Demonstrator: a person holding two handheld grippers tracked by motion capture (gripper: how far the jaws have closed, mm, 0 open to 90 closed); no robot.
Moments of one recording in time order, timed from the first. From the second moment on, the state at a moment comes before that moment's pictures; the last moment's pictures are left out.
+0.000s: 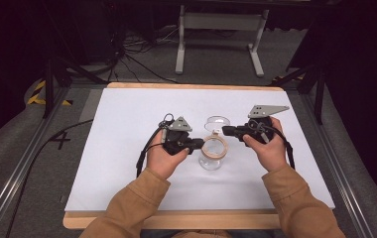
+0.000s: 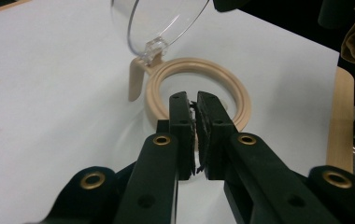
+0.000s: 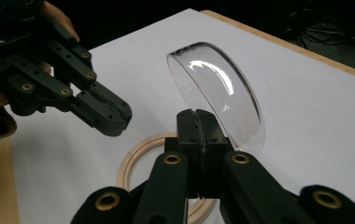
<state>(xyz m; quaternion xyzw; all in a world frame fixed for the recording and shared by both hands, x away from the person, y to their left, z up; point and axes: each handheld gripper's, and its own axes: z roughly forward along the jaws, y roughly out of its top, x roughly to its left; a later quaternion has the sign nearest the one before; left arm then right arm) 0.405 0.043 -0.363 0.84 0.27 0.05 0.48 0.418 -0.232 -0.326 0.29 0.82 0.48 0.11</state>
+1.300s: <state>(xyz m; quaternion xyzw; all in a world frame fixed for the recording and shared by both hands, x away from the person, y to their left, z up) 0.395 0.114 -0.354 0.84 0.32 0.07 0.44 0.393 -0.298 -0.307 0.31 0.79 0.50 0.17</state>
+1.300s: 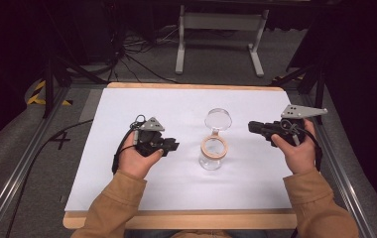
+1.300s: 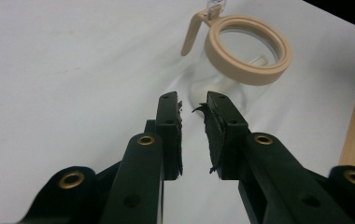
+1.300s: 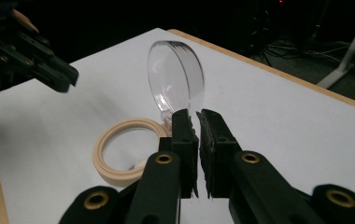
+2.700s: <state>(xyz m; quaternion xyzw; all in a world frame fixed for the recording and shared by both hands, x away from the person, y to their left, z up) 0.413 0.220 -0.418 0.86 0.43 0.03 0.27 0.408 -0.383 -0.404 0.46 0.82 0.32 0.16</state>
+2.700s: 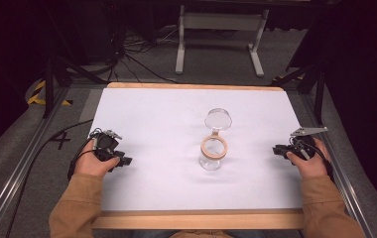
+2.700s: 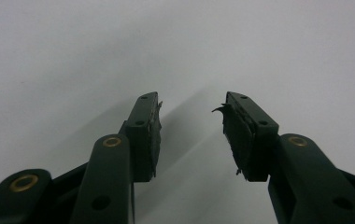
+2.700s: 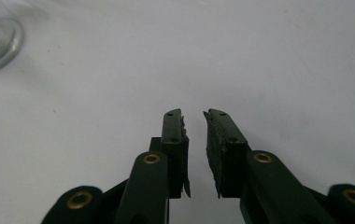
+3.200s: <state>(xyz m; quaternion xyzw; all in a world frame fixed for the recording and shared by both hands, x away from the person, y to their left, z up) 0.414 0.209 -0.420 0.87 0.43 0.01 0.24 0.412 -0.373 -0.417 0.44 0.84 0.28 0.14</state>
